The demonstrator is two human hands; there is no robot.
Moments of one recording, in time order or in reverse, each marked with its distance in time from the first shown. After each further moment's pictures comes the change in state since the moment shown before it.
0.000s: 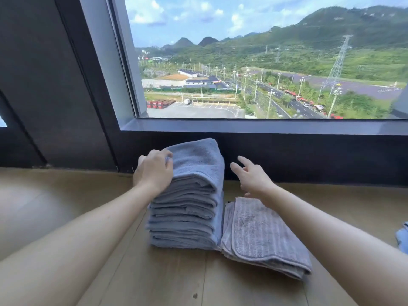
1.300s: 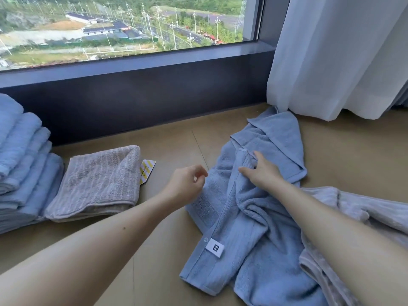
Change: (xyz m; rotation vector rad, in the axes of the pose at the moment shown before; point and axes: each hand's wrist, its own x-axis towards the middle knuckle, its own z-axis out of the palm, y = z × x) left_hand -0.222 0.296 0.208 -0.244 -0.682 0.391; right_hand -0.143 0.285 -0.265 -0.269 0.256 0.471
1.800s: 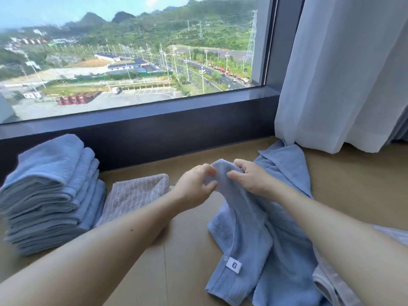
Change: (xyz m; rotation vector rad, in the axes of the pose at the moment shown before) left_hand -0.032 0.035 -0.089 0.076 0.055 0.130; right_hand -0.064 -0.100 -0.036 0.167 -0.119 -0.448
